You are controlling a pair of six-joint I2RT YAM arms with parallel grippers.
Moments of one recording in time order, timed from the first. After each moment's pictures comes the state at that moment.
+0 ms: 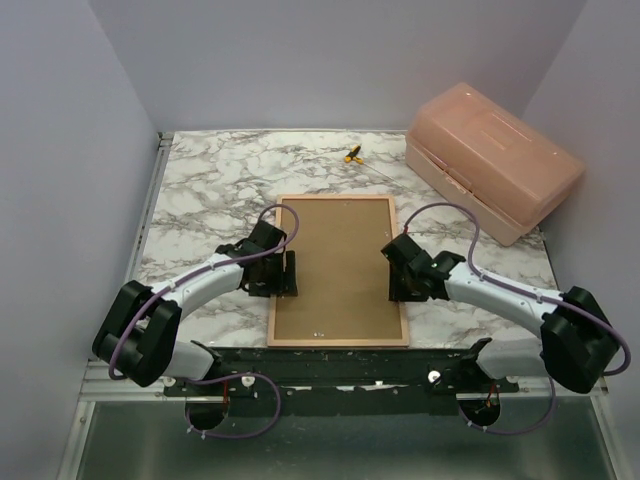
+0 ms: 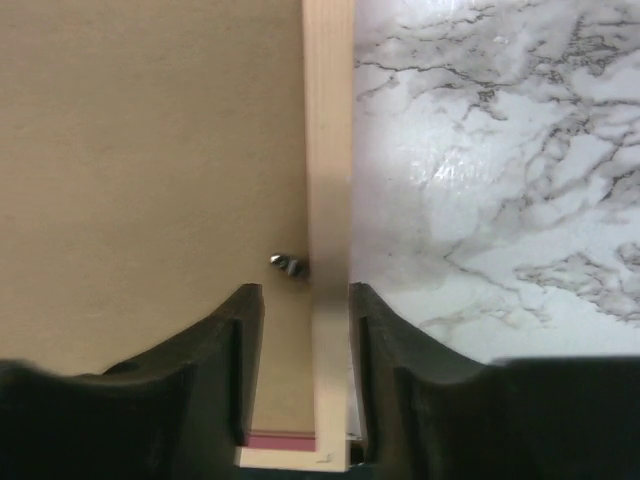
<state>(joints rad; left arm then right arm) -0.52 1.37 0.70 -0.48 0.11 -0.57 0.74 1.32 0.73 -0.62 0.26 0.72</state>
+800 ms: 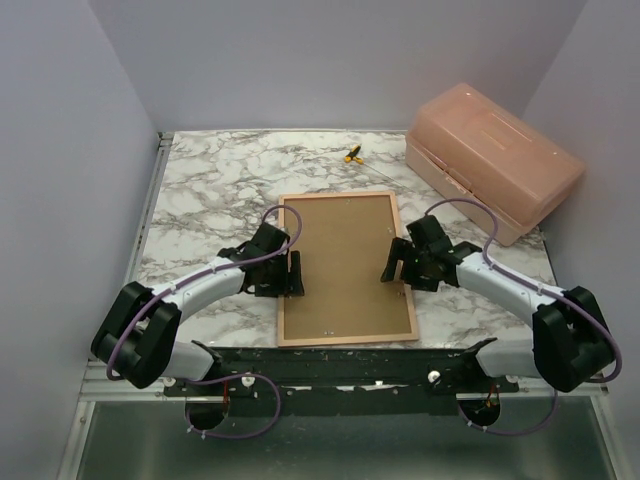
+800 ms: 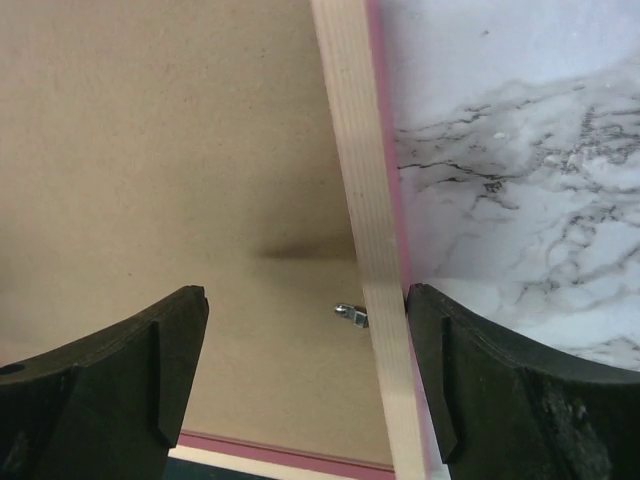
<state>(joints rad) -0.56 1.36 0.67 -0.40 0.15 -0.61 0.48 1.31 0.70 -0.48 0.03 0.70</state>
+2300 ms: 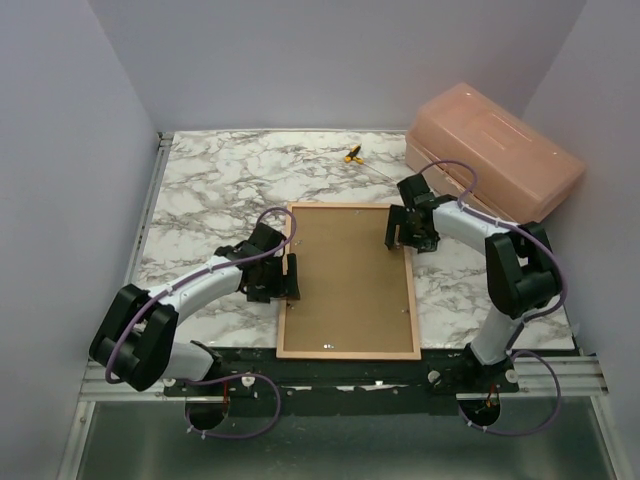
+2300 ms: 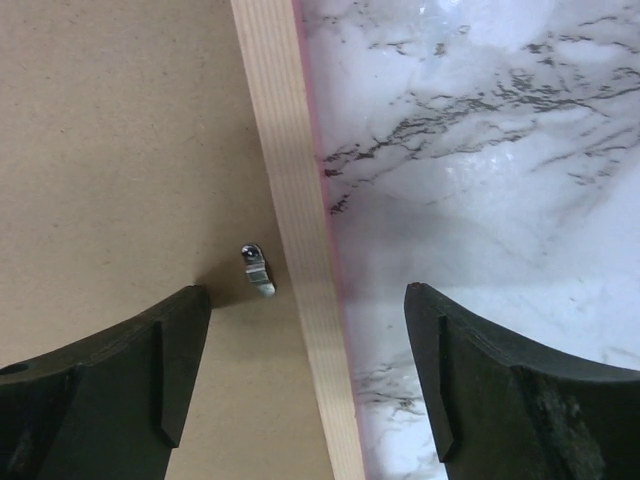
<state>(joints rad) -0.54 1.34 0.68 -0.51 0.13 -0.62 0.36 1.75 1.12 -0.55 0.15 0.49</state>
